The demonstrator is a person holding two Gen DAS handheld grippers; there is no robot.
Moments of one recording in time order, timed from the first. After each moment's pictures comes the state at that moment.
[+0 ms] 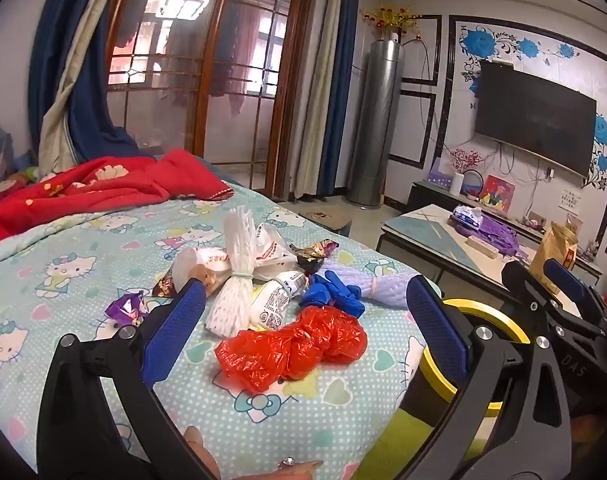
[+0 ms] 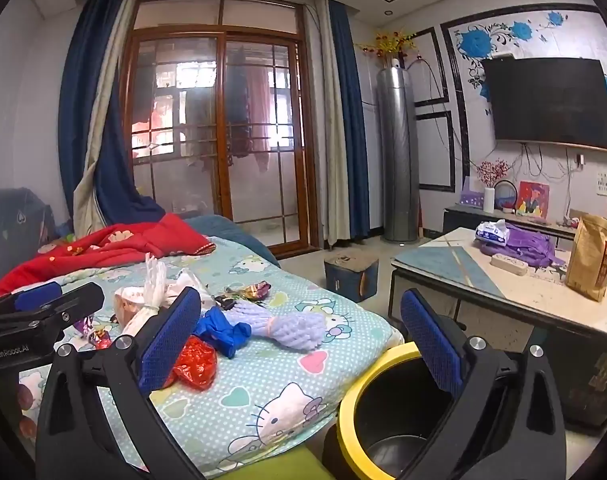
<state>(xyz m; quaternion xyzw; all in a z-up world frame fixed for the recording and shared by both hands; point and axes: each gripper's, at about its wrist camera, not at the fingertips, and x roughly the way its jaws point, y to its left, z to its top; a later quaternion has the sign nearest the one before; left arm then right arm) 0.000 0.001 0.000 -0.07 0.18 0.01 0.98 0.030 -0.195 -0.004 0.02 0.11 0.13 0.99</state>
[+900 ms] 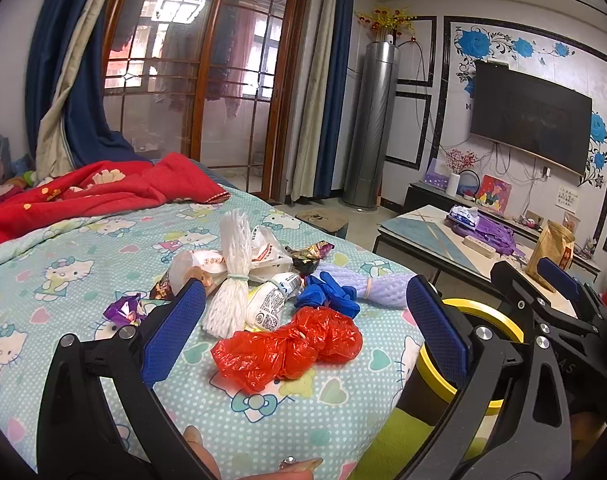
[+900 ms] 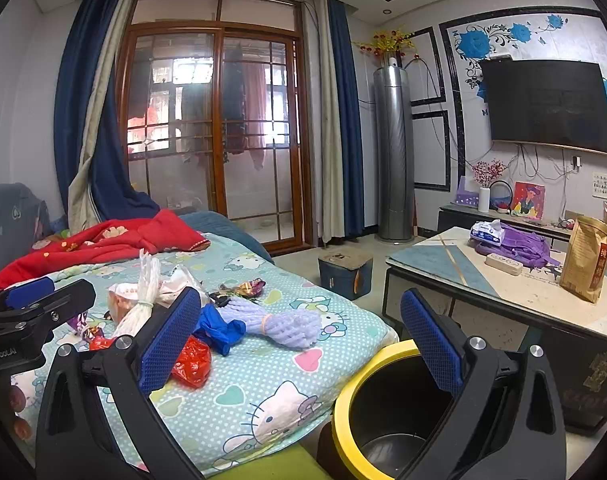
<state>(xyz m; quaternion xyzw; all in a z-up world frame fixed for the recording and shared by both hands) 0.001 0.000 -0.003 -0.06 0.18 0.00 0.98 0.029 -0.195 -0.005 0.01 0.11 0.12 0.99</state>
